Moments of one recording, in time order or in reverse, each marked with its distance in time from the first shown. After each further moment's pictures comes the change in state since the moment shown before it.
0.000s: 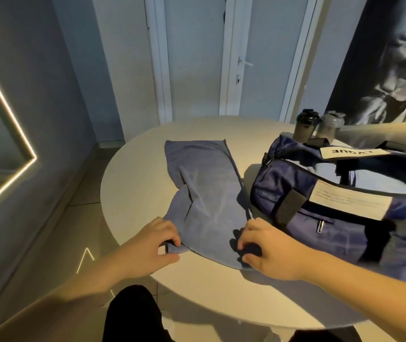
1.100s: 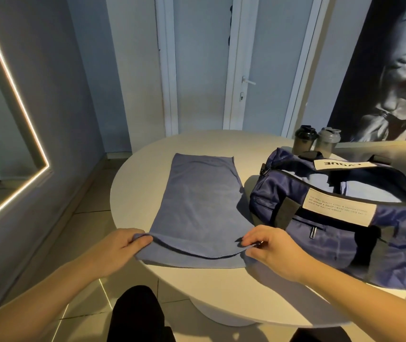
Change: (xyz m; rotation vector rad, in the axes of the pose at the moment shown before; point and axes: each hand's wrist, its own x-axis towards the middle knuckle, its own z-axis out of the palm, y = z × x) left_hand -0.055 0.014 -0.045 -0.181 0.056 -0.440; right_hand -0.019 0.005 0.006 0.412 0.224 0.111
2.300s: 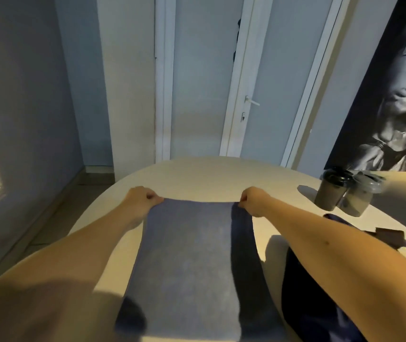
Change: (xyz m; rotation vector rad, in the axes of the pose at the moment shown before) left_hand 0.392 -0.048 -0.069 -0.151 0.308 -0.107; right_hand 0.400 0.054 -0.075 -0.471 -0.012 0.498
